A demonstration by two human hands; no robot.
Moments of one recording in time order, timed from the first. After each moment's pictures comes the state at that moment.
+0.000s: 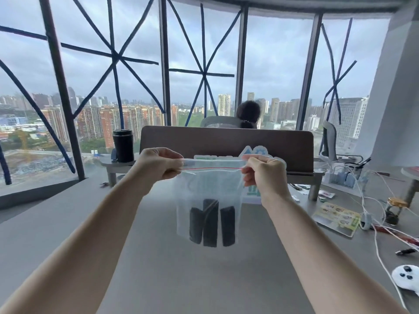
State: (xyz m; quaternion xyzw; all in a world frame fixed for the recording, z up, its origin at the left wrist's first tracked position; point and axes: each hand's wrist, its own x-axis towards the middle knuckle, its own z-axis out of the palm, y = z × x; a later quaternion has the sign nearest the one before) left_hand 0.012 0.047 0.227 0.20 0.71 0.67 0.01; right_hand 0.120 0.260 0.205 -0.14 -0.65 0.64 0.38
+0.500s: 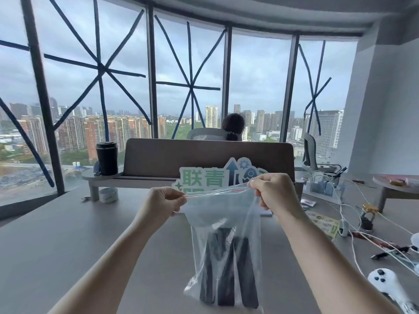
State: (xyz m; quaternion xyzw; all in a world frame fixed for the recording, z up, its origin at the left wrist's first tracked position) left_hand 0.028 0.082 0.167 0.26 0.76 0.59 -0.05; right_hand 0.167 0.297 0.210 -0.22 -0.76 0.50 0.36
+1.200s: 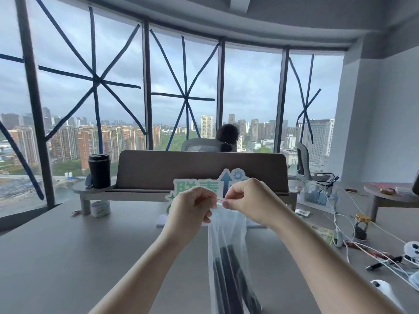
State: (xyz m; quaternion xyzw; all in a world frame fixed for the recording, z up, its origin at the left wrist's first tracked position) left_hand 0.088 0.135 0.198 0.33 0.70 0.63 -0.05; right_hand 0.172 0.280 0.236 -0.06 -0.93 0.25 0.27
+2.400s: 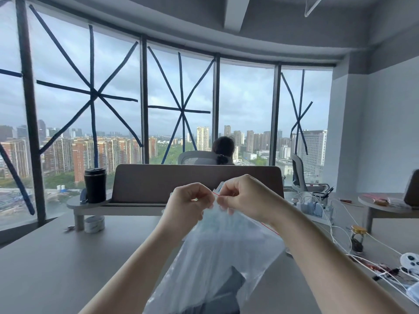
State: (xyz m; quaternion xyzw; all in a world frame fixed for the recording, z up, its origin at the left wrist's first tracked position) left_hand 0.099 0.125 0.245 0.38 0.67 0.63 -0.04; right_hand 0.175 0.275 0.272 -0.02 -0.93 0.30 0.22
